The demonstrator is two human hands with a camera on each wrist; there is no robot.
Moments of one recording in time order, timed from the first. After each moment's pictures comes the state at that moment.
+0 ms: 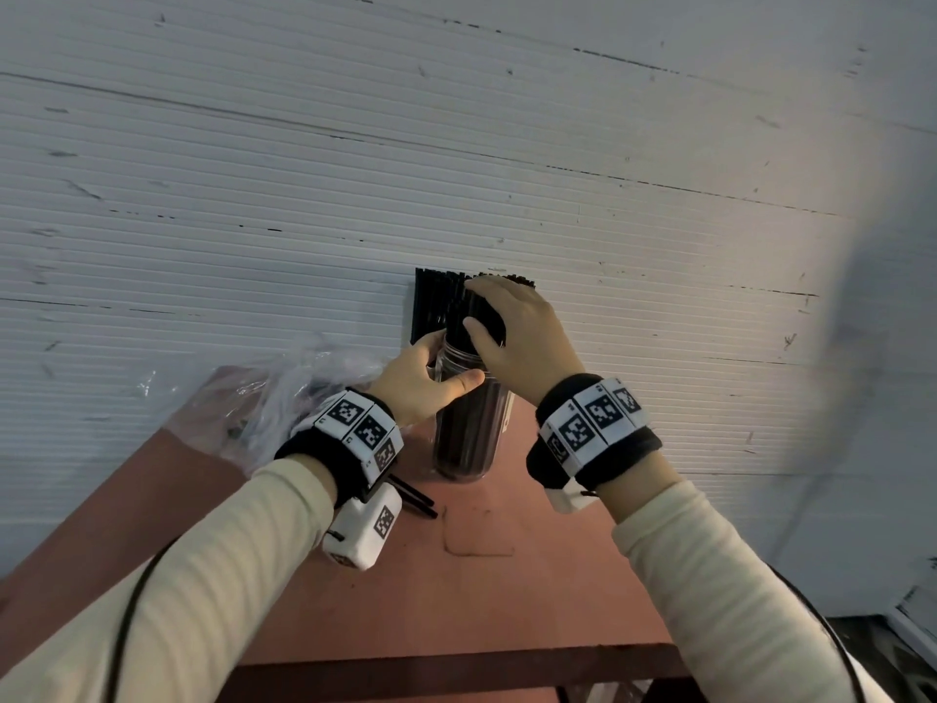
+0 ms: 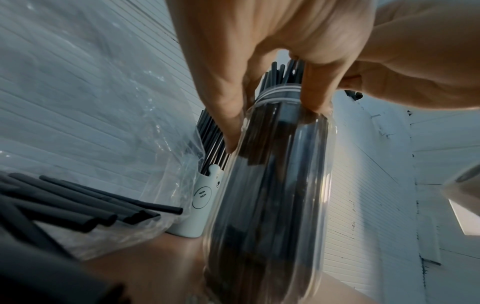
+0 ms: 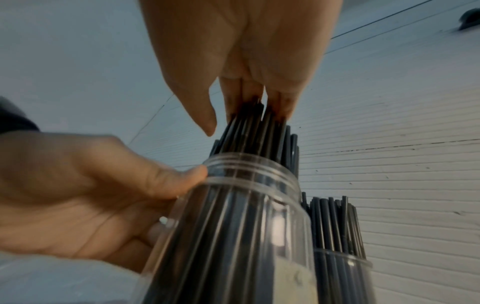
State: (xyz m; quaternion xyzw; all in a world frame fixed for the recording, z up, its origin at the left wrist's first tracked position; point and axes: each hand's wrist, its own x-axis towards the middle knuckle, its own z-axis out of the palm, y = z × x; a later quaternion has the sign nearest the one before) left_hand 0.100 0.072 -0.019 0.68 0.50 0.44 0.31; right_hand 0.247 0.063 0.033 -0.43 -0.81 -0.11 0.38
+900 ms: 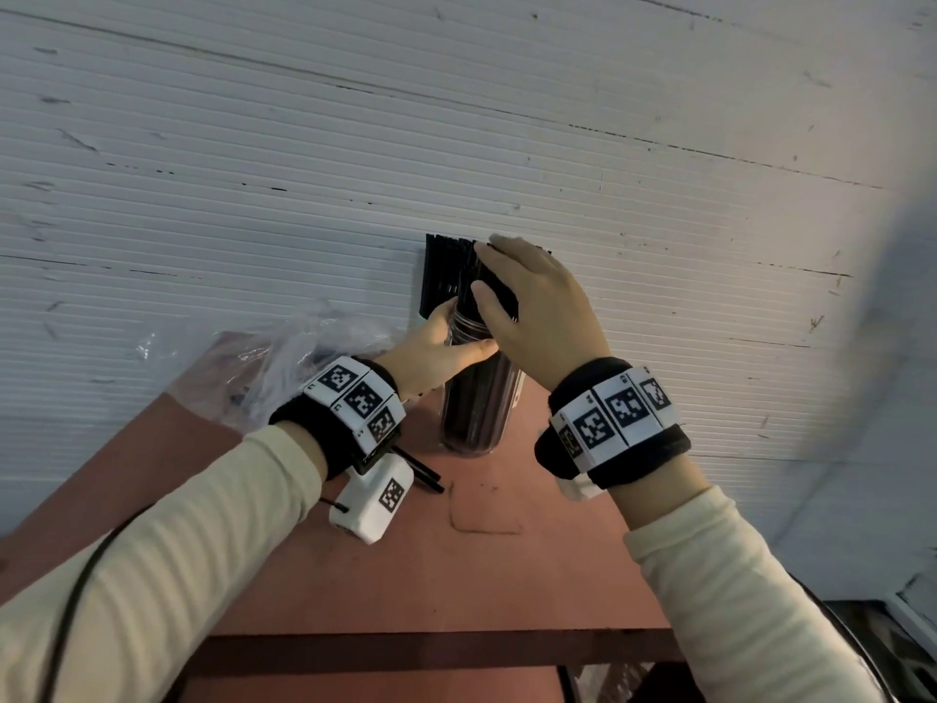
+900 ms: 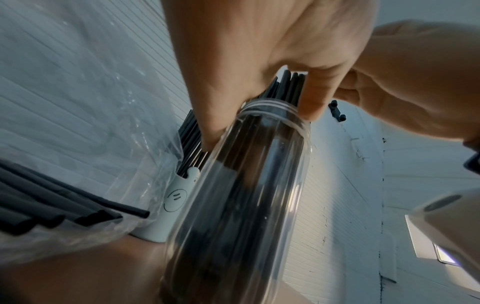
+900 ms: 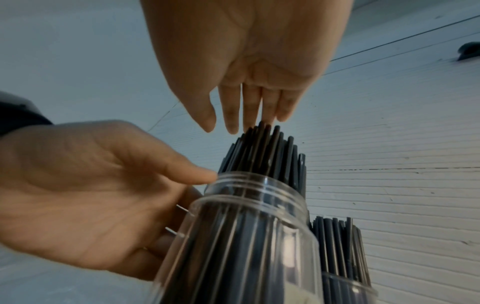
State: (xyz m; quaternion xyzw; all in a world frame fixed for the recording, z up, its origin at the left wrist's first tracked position) left_hand 0.104 0.072 -0.016 0.67 0.45 0.42 0.42; right_hand 0.243 0.053 0.031 -0.41 -0.80 -0.16 0.40
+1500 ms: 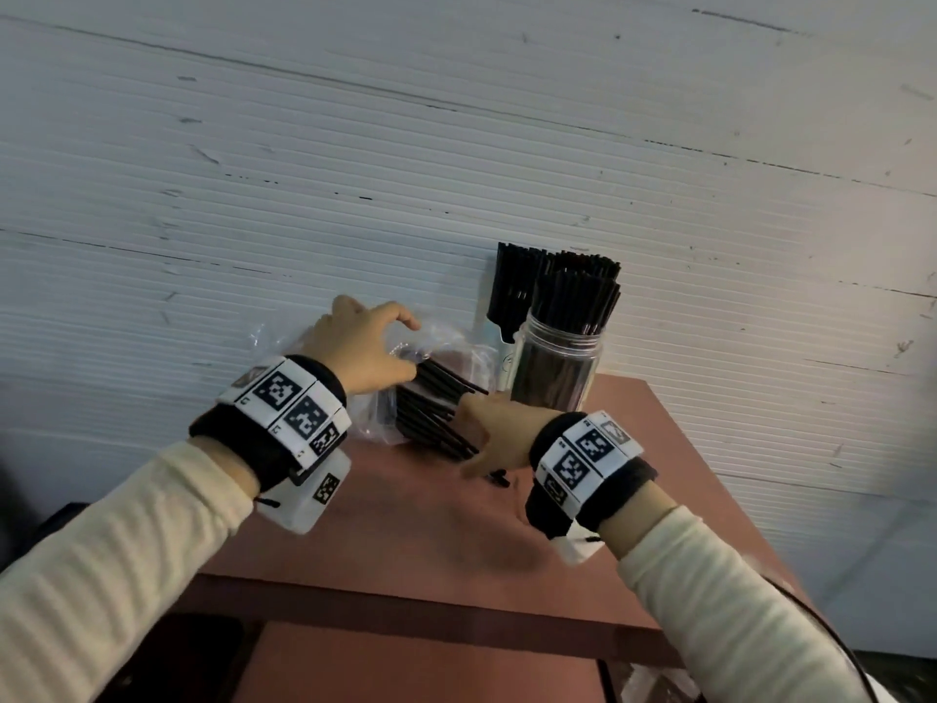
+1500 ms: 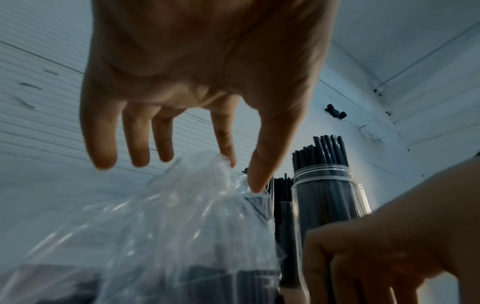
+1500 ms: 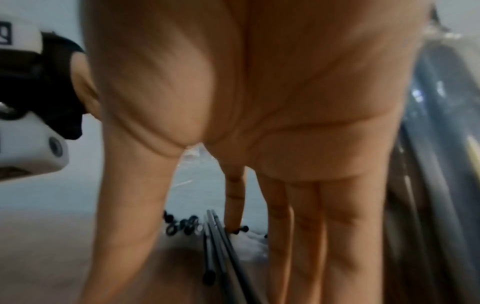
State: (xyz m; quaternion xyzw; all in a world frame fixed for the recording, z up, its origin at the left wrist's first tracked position) left_hand -0.018 0.018 -0.008 0.66 0.69 0.27 0.08; right_hand 0.177 0.029 -0.028 -0.48 -0.87 0.09 -0.10
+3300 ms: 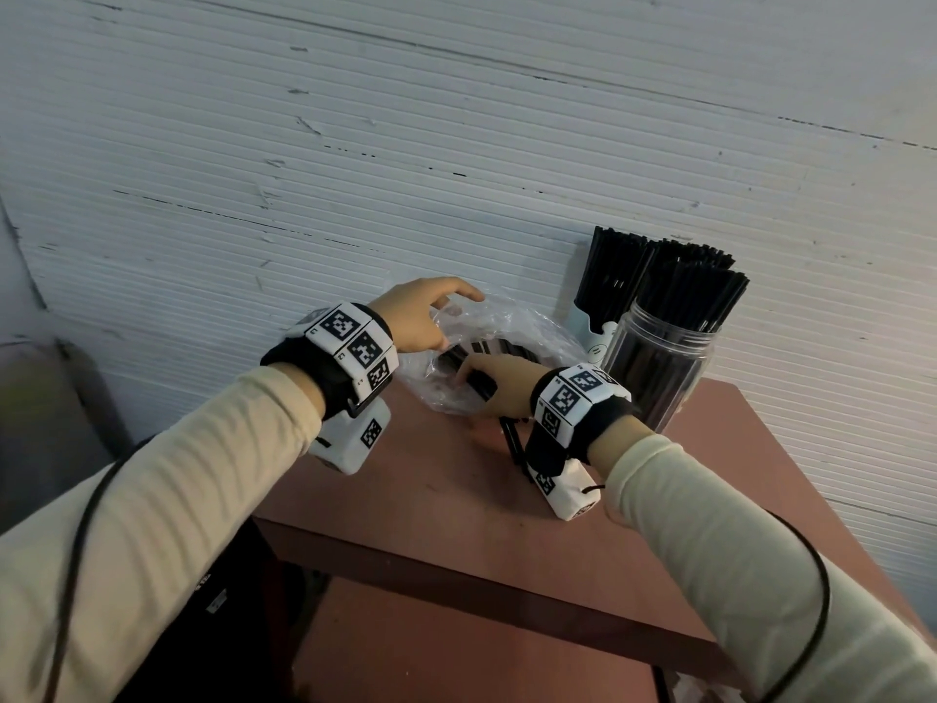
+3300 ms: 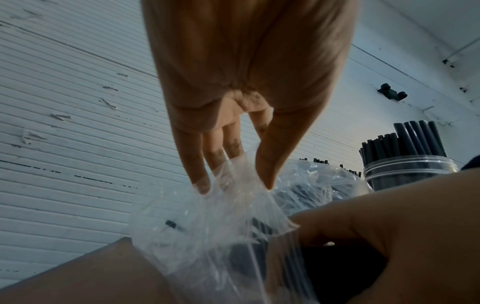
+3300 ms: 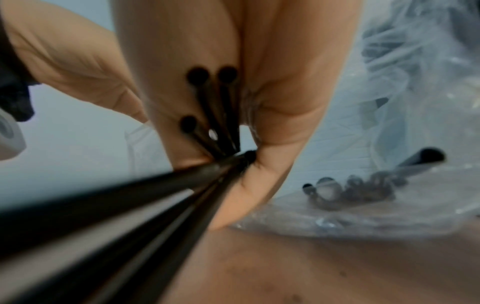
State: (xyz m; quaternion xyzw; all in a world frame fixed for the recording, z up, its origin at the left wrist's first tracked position) left_hand -0.083 0.046 -0.023 0.71 0.62 0.29 0.19; right_hand 0.089 0.075 -0.046 -0.43 -0.89 0.12 -0.03
